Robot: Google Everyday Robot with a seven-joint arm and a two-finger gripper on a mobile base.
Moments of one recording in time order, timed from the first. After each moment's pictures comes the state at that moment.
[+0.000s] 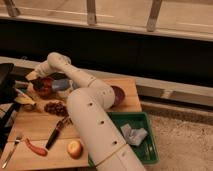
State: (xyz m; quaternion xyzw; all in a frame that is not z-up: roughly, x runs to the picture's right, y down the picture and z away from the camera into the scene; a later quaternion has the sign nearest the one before) arm -0.448 -0.099 0.914 -0.33 -0.39 0.37 0.78
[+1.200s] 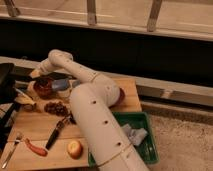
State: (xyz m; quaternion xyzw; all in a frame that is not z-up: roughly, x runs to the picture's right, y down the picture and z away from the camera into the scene) arm -0.426 -0.117 0.915 -0.30 -0.36 0.38 0.80
